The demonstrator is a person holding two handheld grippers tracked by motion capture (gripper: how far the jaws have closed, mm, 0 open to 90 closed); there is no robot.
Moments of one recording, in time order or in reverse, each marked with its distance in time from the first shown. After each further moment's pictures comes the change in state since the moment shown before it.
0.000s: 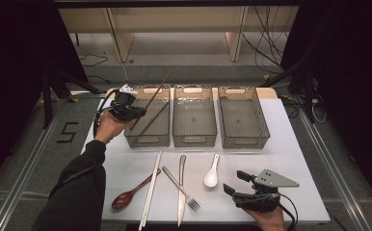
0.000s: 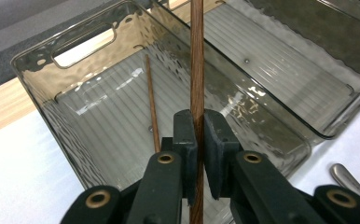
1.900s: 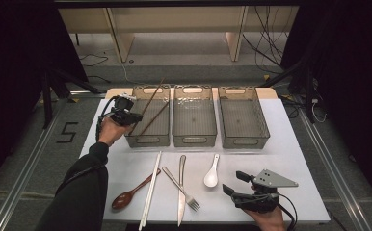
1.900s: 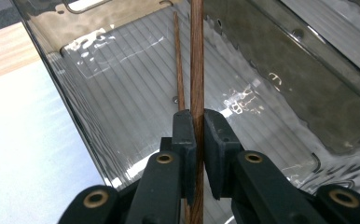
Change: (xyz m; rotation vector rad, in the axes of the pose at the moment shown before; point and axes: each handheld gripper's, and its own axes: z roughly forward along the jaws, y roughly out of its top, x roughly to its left) left arm 0.021 -0.027 0.036 0.071 0.040 -0.104; right arm 0.001 0.000 0.001 0.008 0.006 -0.001
